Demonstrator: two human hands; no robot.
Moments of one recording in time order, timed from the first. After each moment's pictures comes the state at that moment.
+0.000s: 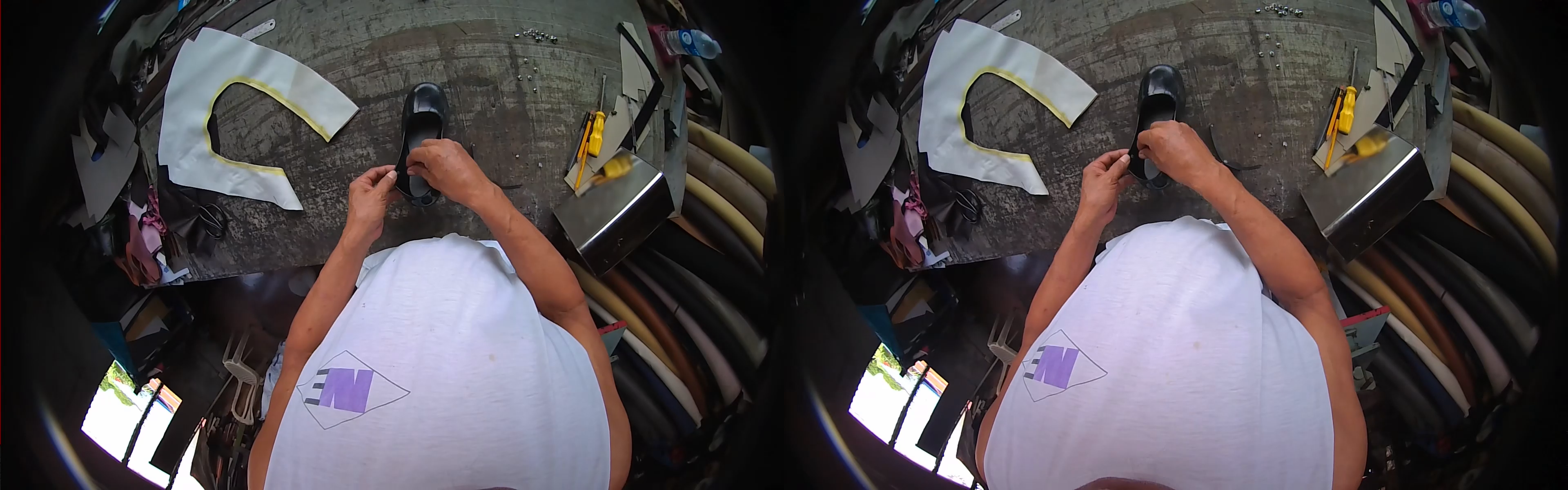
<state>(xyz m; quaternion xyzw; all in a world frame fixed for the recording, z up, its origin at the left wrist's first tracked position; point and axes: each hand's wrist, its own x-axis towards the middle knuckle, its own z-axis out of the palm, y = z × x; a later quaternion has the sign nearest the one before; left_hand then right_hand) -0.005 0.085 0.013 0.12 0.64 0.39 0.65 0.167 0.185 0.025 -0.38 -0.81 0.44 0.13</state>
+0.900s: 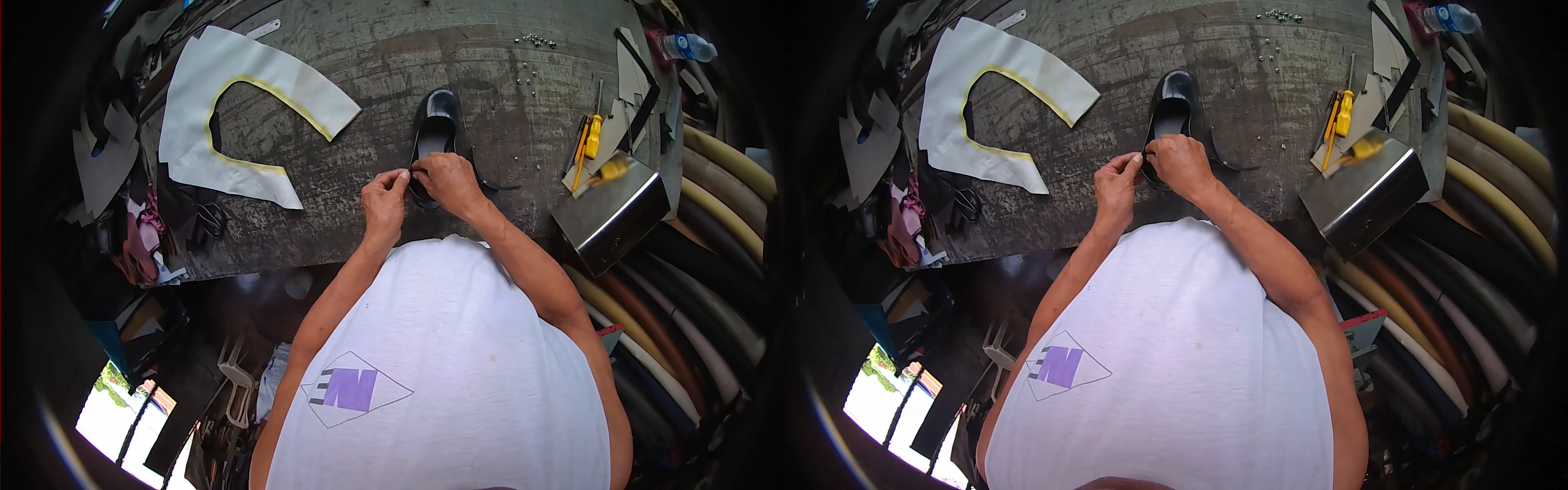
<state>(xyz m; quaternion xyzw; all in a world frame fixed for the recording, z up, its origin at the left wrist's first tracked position) 0.026 0.079 0.009 0.17 0.71 0.41 0.55 0.166 0.154 0.015 -0.47 -0.79 0.38 0.11</state>
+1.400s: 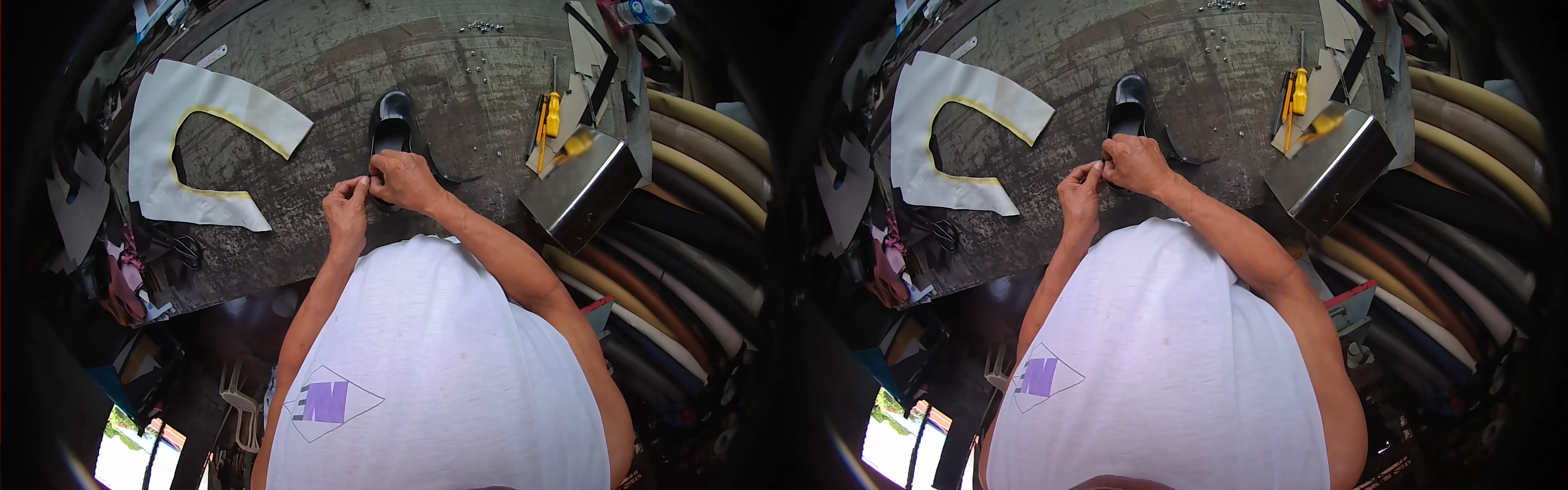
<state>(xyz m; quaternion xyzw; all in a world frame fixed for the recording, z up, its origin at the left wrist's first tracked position) 0.030 0.085 0.014 0.16 0.71 0.42 0.54 0.165 0.158 0.013 -0.46 -0.77 0.40 0.17</state>
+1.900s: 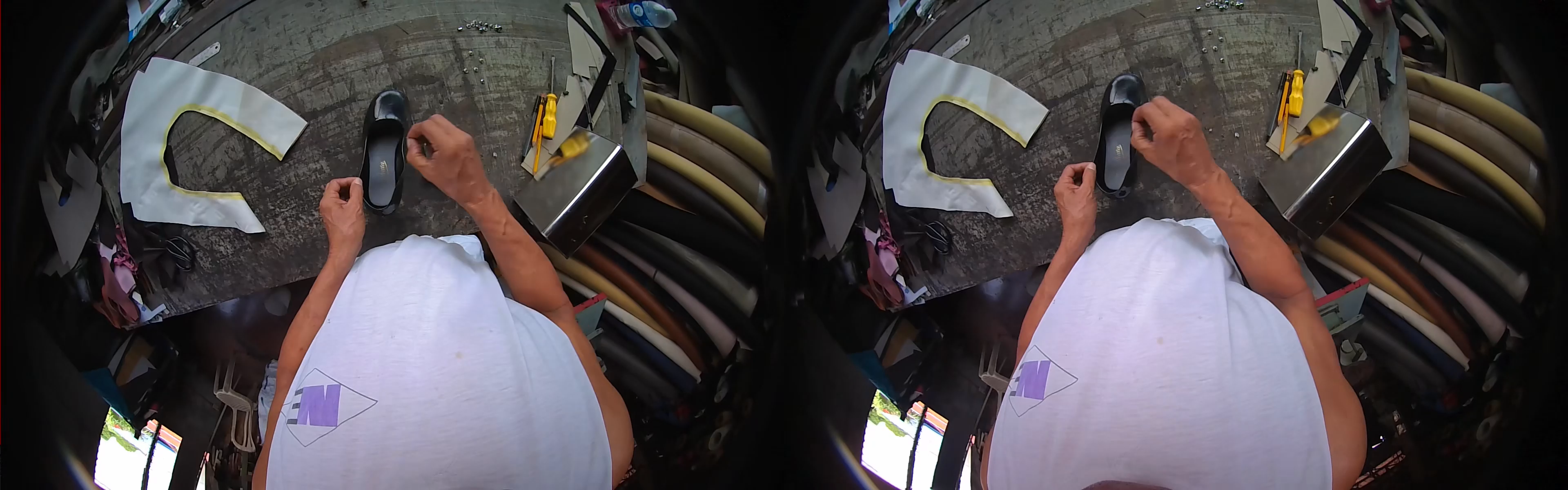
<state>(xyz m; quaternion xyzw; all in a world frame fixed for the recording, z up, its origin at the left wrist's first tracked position) 0.030 0.084 0.016 0.30 0.76 0.35 0.45 0.214 0.193 0.058 -0.50 -0.75 0.33 0.29</state>
